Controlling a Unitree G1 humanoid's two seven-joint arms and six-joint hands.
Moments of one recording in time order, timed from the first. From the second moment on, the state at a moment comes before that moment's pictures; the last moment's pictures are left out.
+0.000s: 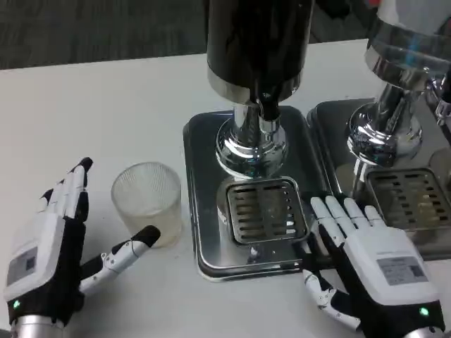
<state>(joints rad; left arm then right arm) 0.17 0.38 -0.06 0.25 0.63 -0.29 0.45 0.29 -0.38 0.34 -0.17 -1.02 0.01 -0.22</state>
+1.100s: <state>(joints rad) -0.07 0.36 -0.14 0.70 0.52 -0.55 0.48 0.29 -0.39 0.33 -0.17 -1.00 0.01 -0.20</state>
